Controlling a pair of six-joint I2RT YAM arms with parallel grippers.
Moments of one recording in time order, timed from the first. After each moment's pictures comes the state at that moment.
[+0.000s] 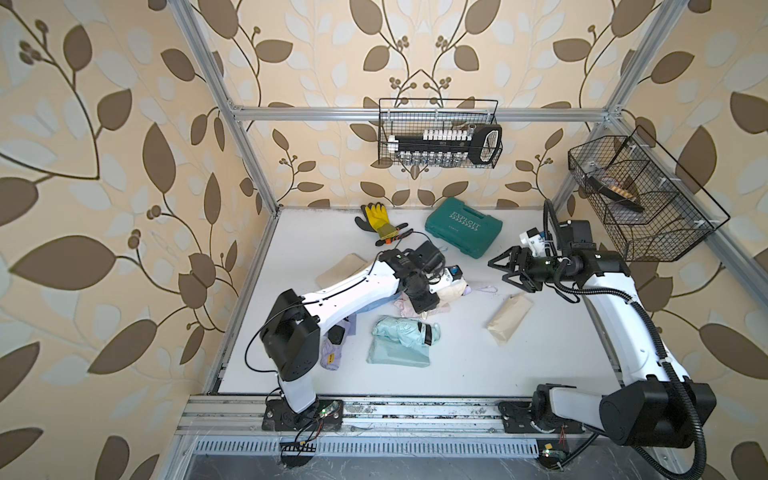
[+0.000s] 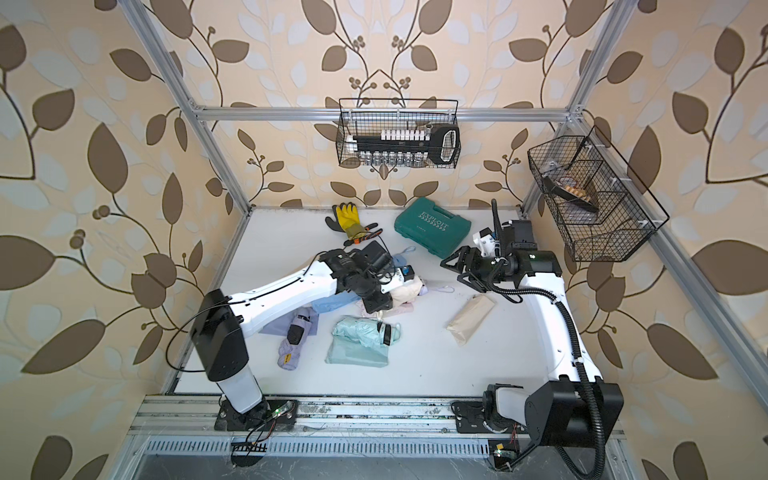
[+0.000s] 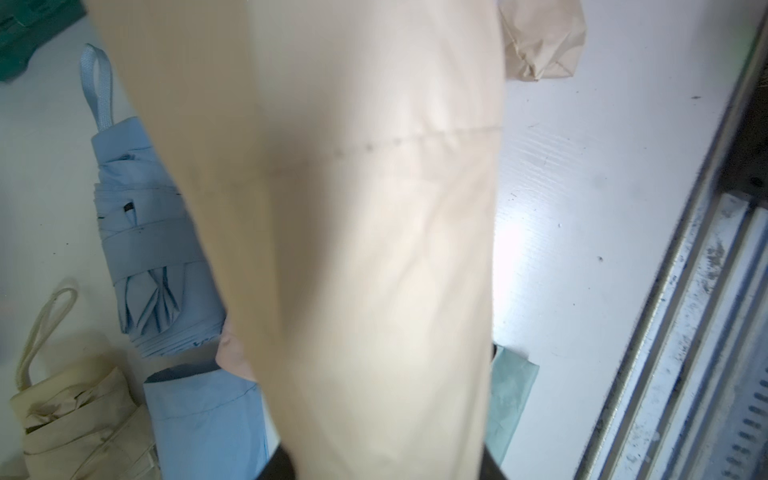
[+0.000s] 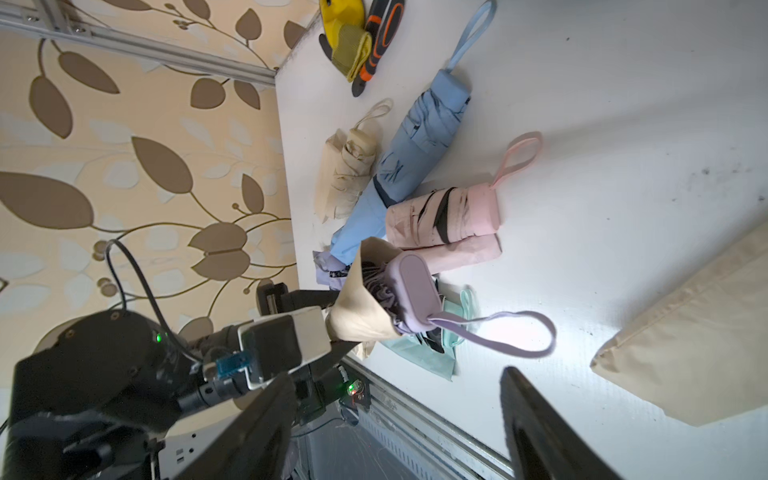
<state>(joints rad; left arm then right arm) -0.78 1.69 1.45 -0.87 0.22 0.34 -0.06 1.26 1.25 -1.01 -0.76 0.49</state>
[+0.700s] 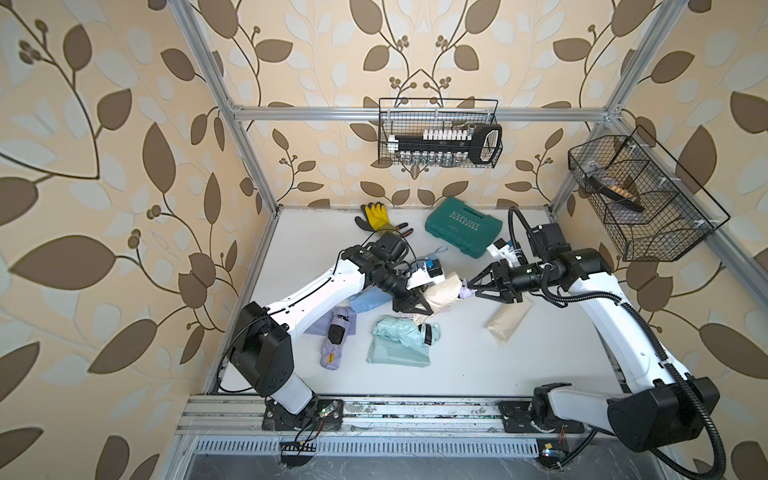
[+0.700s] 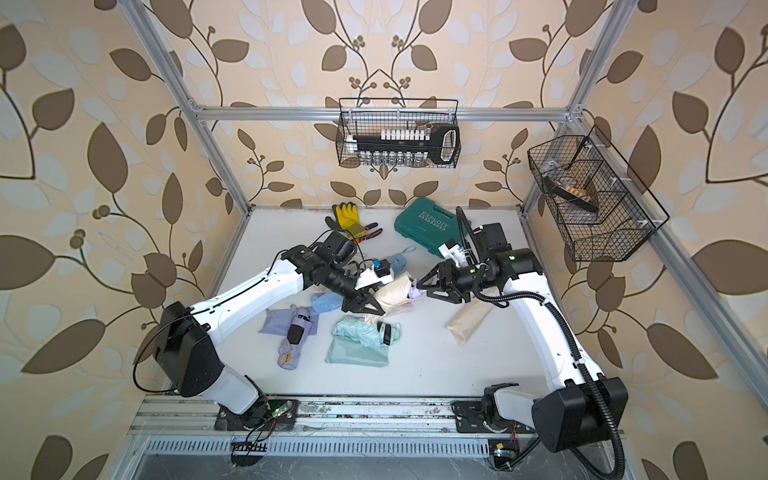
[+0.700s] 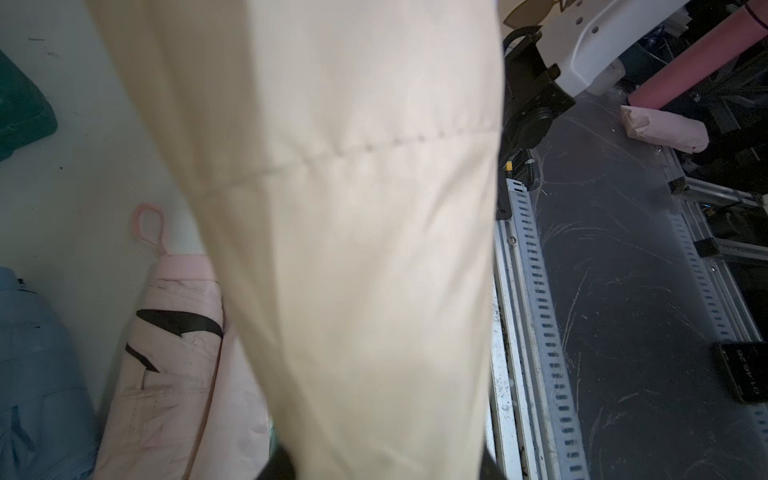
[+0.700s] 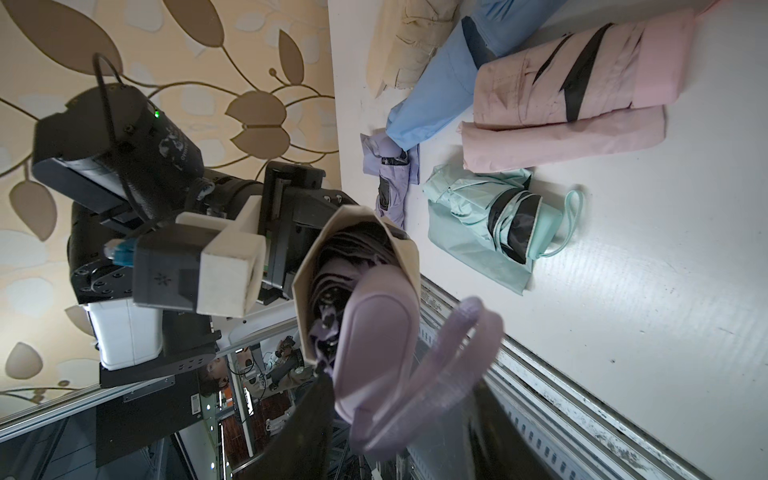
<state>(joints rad) -0.63 1.57 1.34 -0.83 0.81 0.59 0.15 1.26 1.27 -1.13 -0.91 0.47</state>
